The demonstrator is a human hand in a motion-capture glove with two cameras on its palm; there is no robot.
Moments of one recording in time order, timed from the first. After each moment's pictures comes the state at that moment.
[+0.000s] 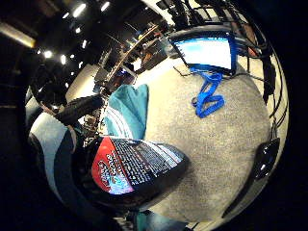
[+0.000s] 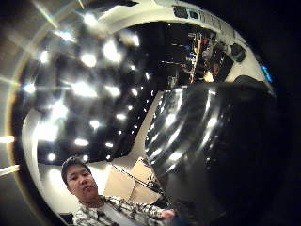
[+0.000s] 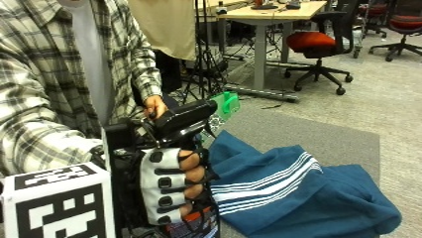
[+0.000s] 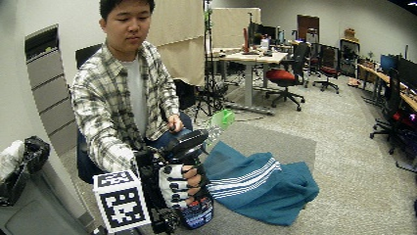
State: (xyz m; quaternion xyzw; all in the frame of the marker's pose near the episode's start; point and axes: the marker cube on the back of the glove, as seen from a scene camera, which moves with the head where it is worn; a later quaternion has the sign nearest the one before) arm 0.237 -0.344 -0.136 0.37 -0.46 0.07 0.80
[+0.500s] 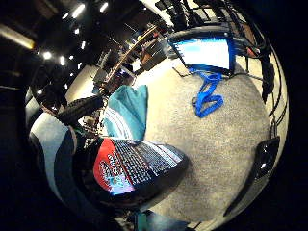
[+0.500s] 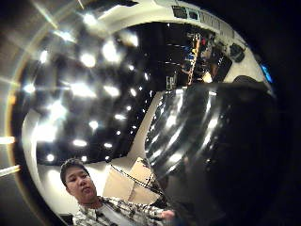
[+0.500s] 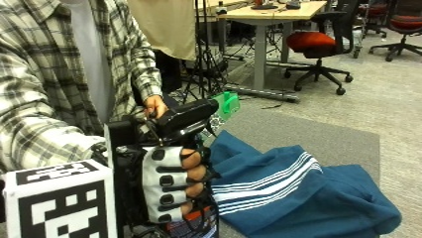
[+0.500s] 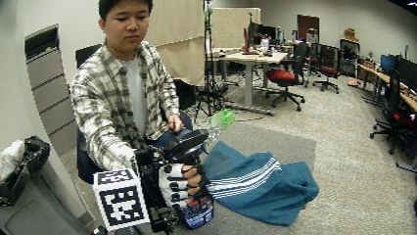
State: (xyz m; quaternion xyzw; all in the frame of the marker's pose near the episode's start) arm 0.237 -0.345 -0.141 0.38 -0.46 0.08 0.80
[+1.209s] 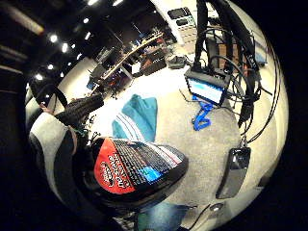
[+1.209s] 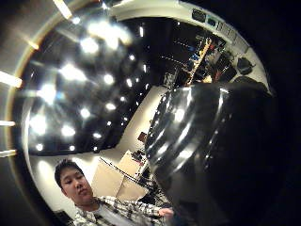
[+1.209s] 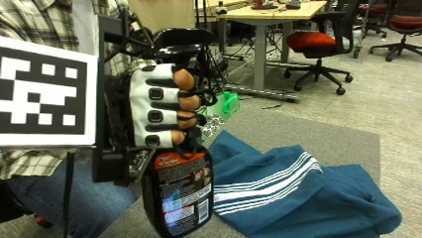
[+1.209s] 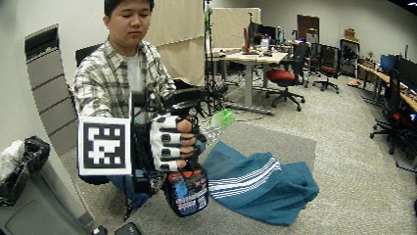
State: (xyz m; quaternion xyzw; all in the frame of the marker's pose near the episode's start) arm 0.204 -0.326 -0.218 0.38 -0.39 0.05 0.84
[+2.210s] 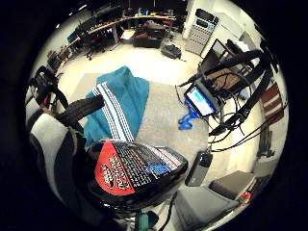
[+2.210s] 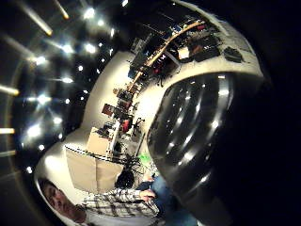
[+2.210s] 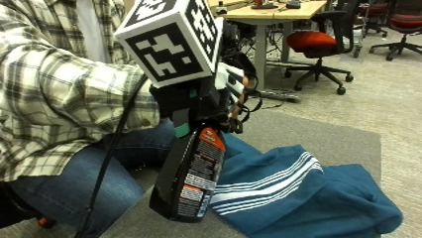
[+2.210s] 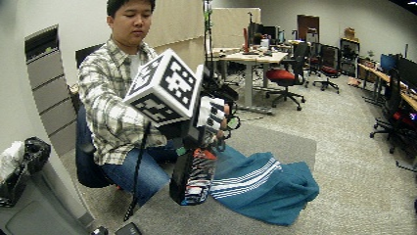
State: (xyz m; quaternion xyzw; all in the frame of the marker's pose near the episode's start) arm 0.105 -0.387 -0.207 0.21 -0.13 0.00 0.97
